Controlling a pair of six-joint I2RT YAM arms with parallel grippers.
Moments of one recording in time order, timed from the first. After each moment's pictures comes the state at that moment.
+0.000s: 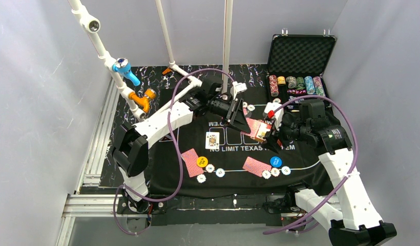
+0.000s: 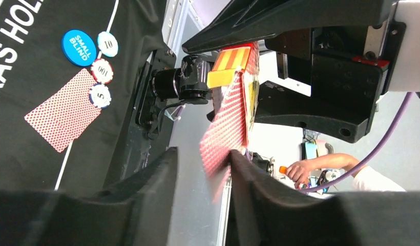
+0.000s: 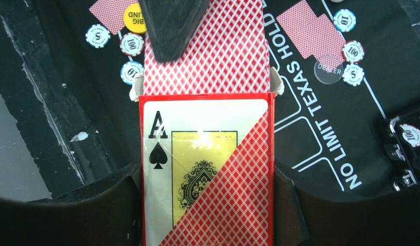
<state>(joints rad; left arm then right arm) -0.76 1.79 1.50 -0.28 1.02 -0.68 0.27 0.89 1.12 -1.05 -0.65 -0.65</state>
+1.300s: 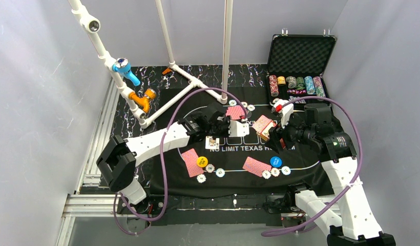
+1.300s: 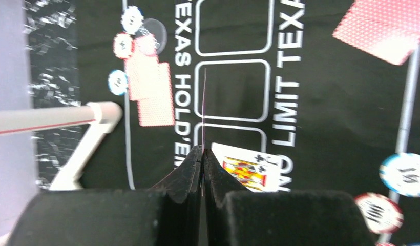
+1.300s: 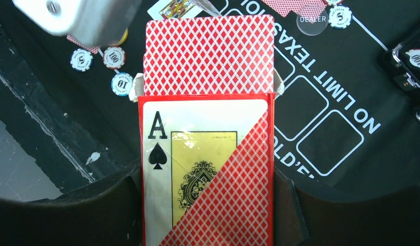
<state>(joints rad) -0.91 1.58 1.20 -0.35 0.14 0.72 0.23 0.82 1.09 -1.04 -0.52 -0.41</state>
